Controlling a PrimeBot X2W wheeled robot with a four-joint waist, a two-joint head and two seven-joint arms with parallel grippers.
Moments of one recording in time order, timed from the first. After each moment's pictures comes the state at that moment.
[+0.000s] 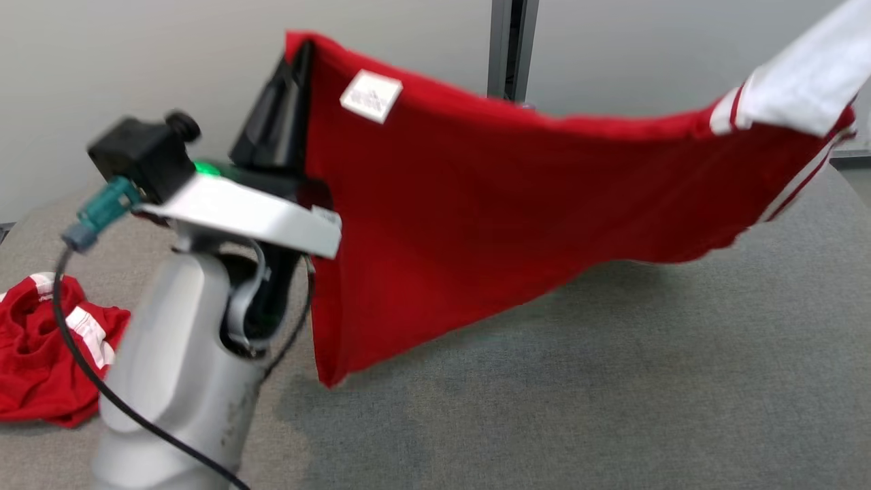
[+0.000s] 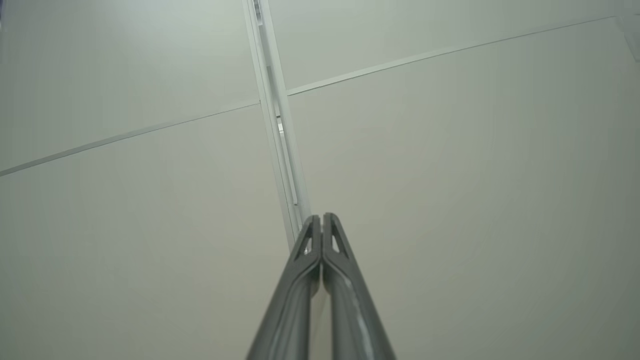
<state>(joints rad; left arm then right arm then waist) -0.57 0.07 -0.25 0.10 -0.55 -0.01 -0.07 -0.70 -0.23 -0.08 0.15 0.50 0.13 -0.12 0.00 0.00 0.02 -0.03</state>
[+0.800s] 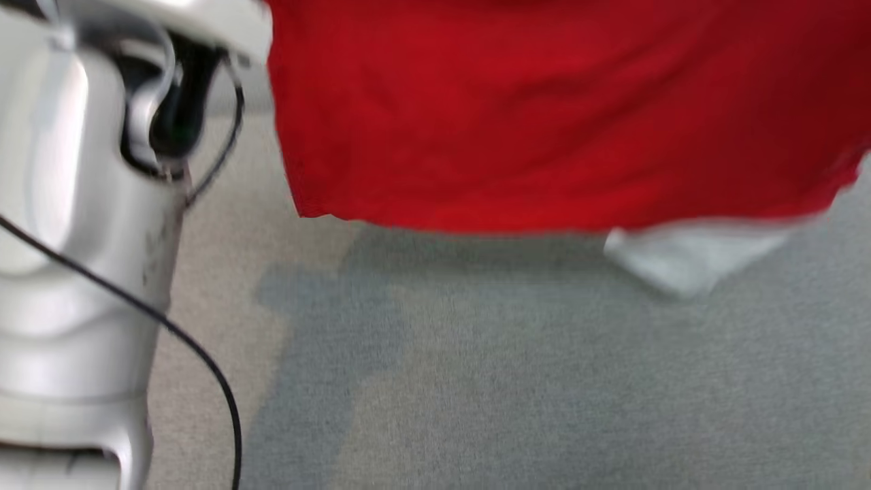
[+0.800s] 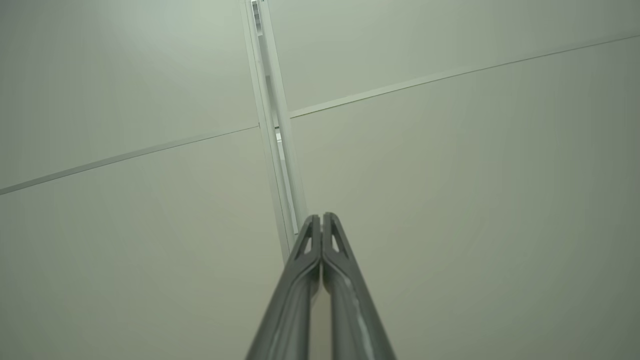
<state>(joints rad) -0.99 0.16 -0.23 0.26 -0.53 -0.02 0.08 -1.27 -0.26 -0.02 0.45 0.50 0.13 0.00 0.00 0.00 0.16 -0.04</state>
